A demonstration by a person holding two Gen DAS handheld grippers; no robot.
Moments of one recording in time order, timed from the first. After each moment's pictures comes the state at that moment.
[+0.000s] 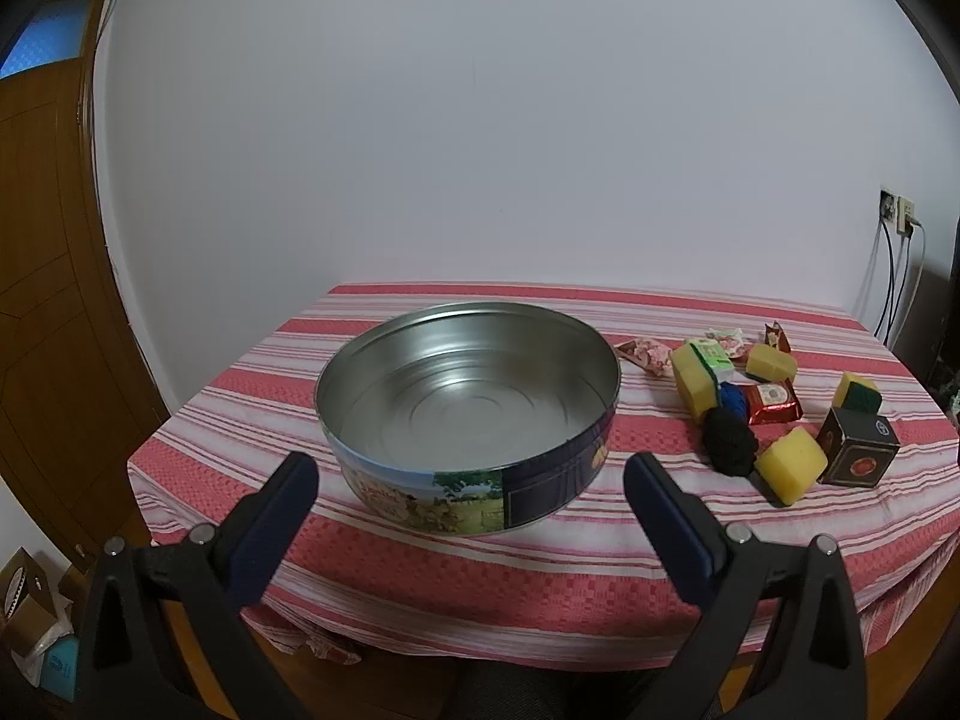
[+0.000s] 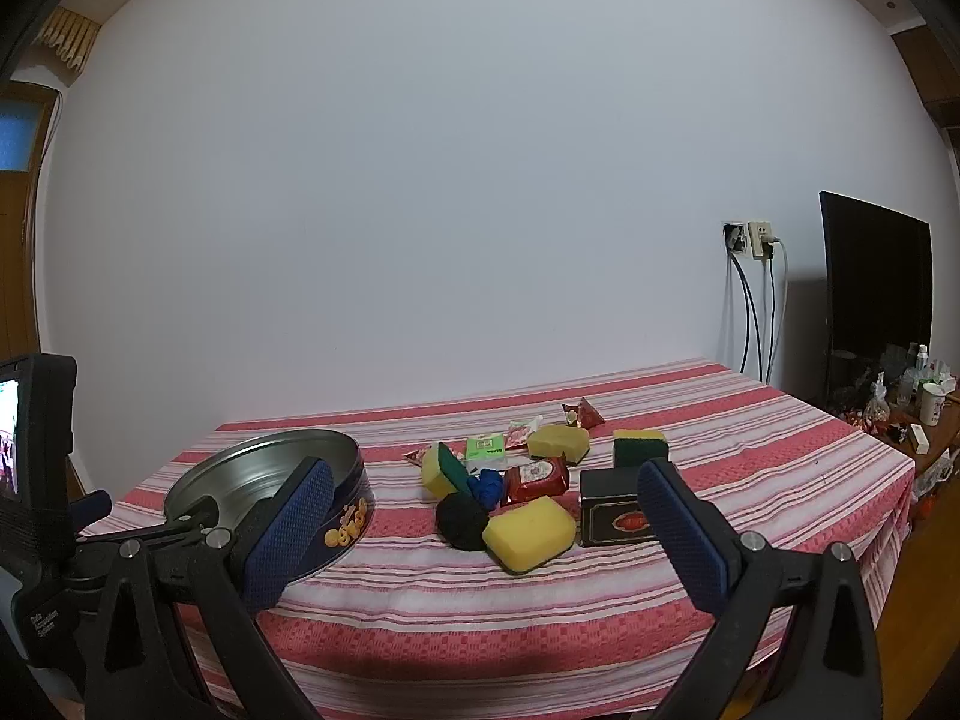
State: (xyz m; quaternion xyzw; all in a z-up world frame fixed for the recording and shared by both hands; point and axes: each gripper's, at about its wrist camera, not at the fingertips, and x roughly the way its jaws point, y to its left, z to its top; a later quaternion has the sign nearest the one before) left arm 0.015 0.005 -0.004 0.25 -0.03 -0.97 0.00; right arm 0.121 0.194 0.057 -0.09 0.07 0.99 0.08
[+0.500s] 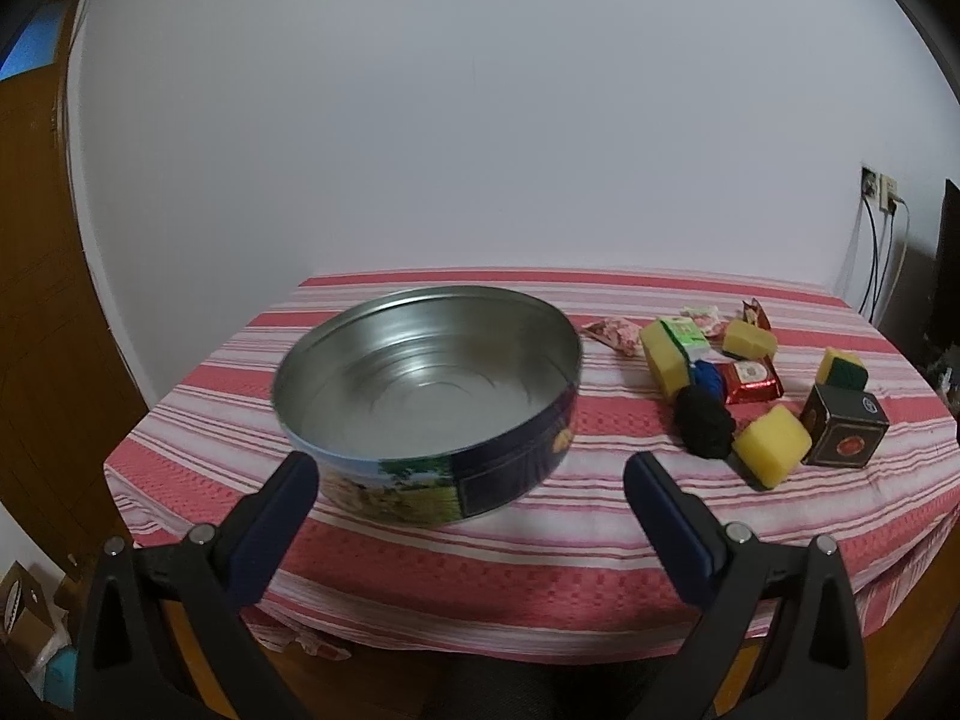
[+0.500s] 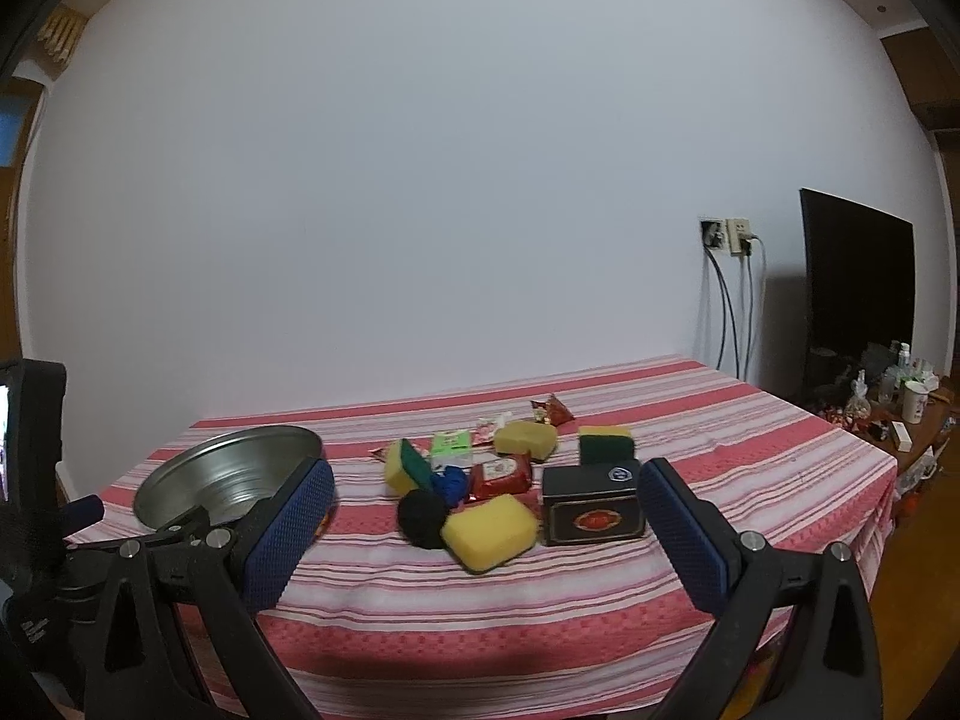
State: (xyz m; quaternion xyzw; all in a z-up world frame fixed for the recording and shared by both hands) left arm 0.006 0.033 -0.016 0.27 -0.04 -0.96 -0.02; right arm 0.118 0.218 0.049 -0.10 0.07 0.99 0.11
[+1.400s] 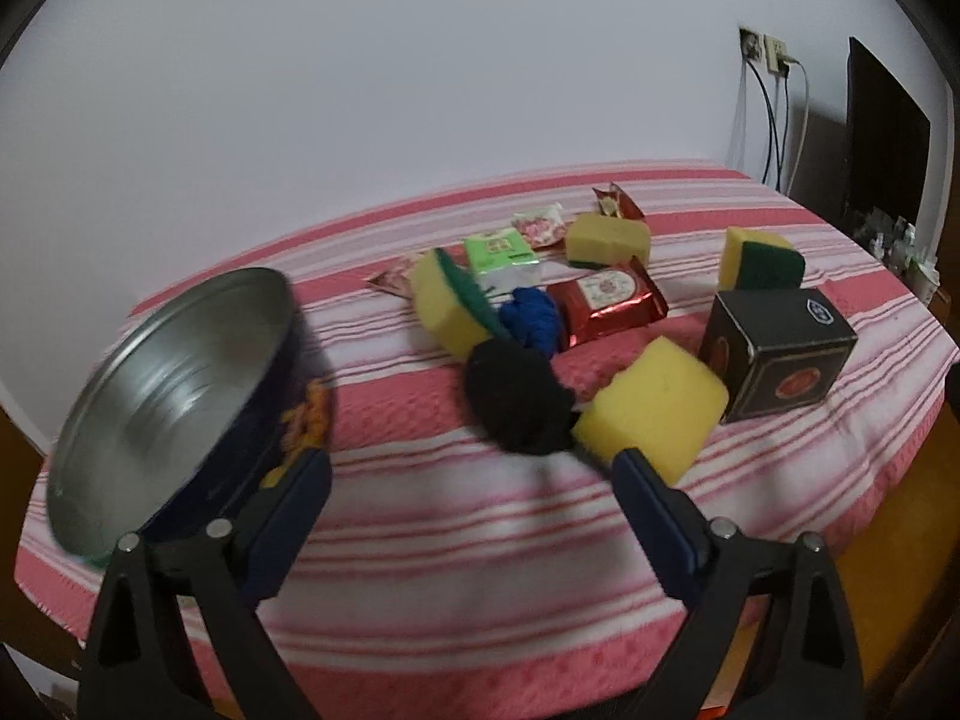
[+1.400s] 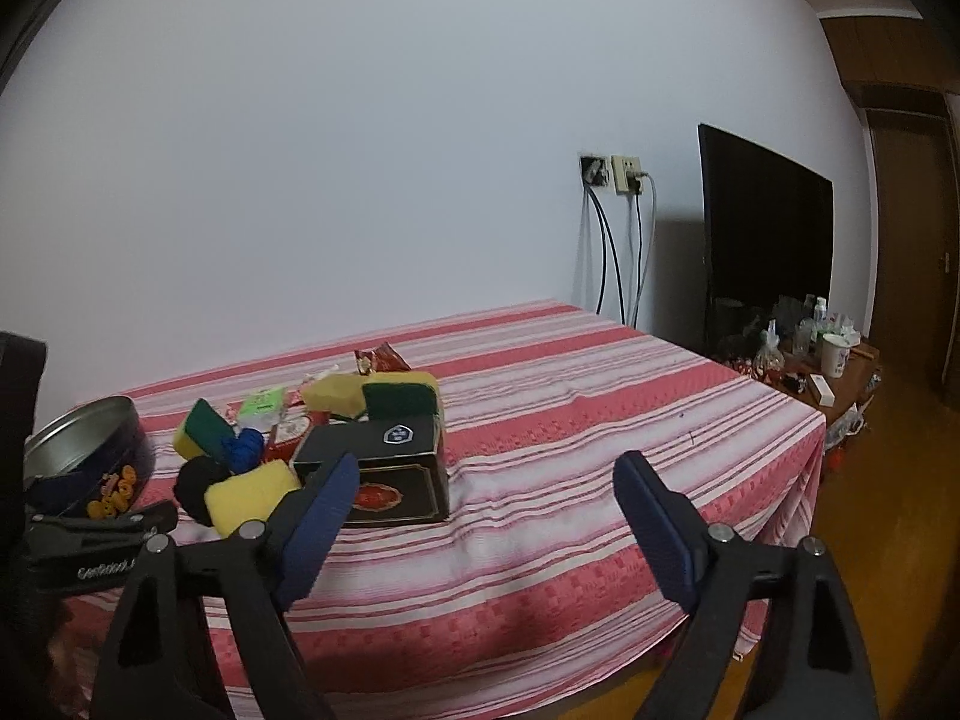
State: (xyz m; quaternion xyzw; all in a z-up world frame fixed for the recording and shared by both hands) left arm -0.076 0.171 -0.069 0.35 -0.12 -0.92 -0.14; right arm 0.086 0.329 -0.006 -0.16 0.08 0.96 0.23
